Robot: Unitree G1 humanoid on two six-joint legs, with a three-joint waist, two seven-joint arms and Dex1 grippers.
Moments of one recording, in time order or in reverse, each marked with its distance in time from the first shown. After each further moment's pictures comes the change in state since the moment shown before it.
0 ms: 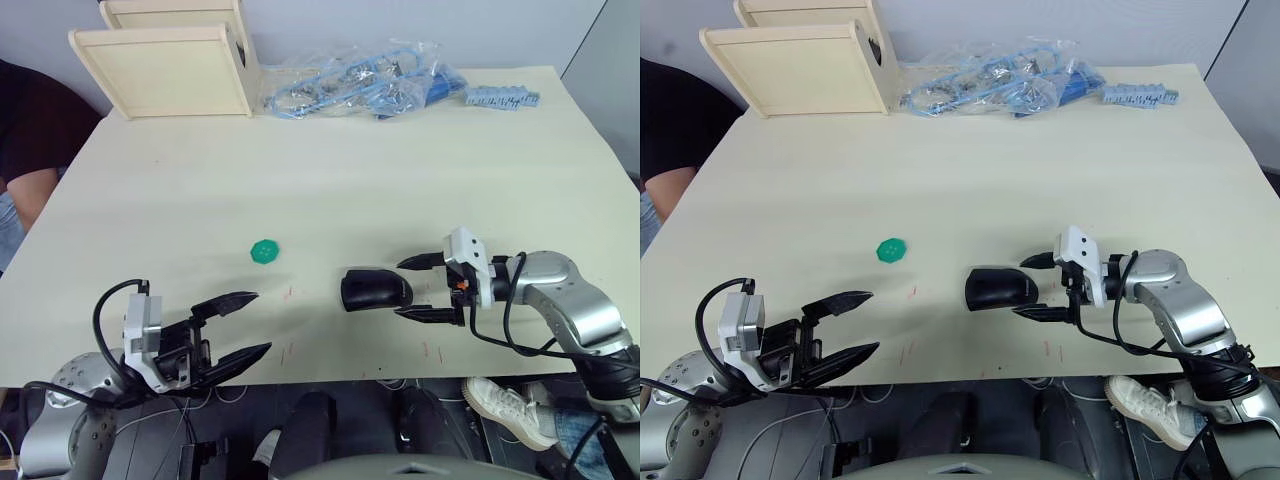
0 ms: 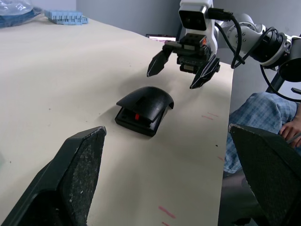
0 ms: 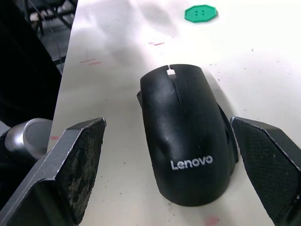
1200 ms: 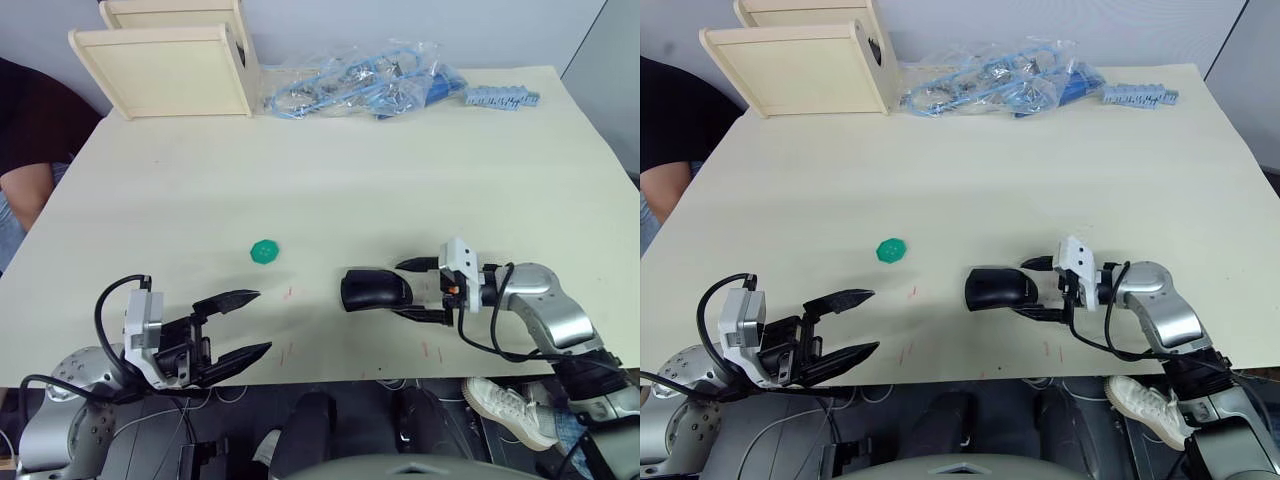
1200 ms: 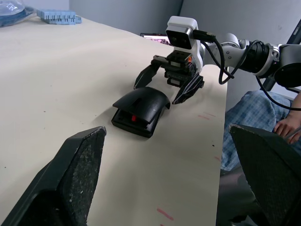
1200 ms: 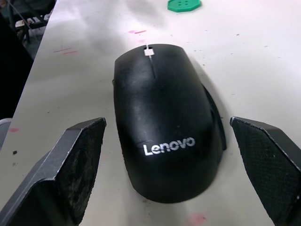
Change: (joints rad) left arm -0.015 0.011 0.000 0.000 0.000 0.021 -0.018; right arm 0.014 0.086 0.034 0.191 -0.079 -0.203 -0.005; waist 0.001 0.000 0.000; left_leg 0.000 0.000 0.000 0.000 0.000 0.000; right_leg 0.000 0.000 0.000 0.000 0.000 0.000
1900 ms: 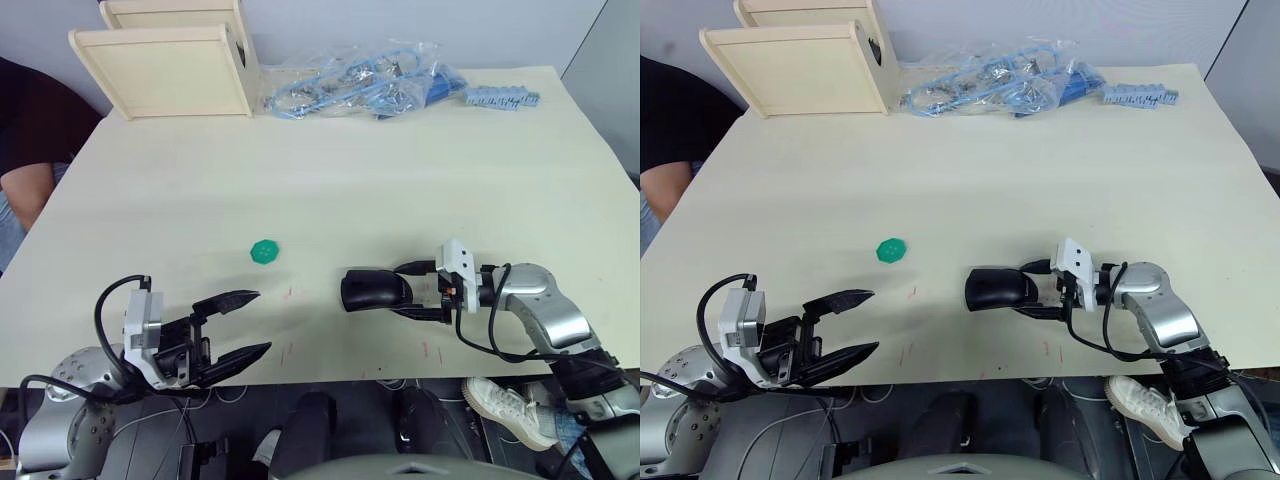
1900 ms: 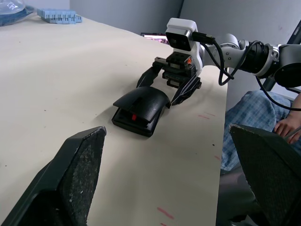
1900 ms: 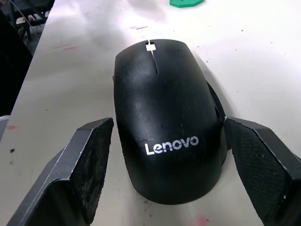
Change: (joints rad) left arm 0.000 0.000 0.000 0.005 0.000 0.000 0.000; right arm -0.005 0.005 0.008 0.020 -0.015 -0.013 -0.002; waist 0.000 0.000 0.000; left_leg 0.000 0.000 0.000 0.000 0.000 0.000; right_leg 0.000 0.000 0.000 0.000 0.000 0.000
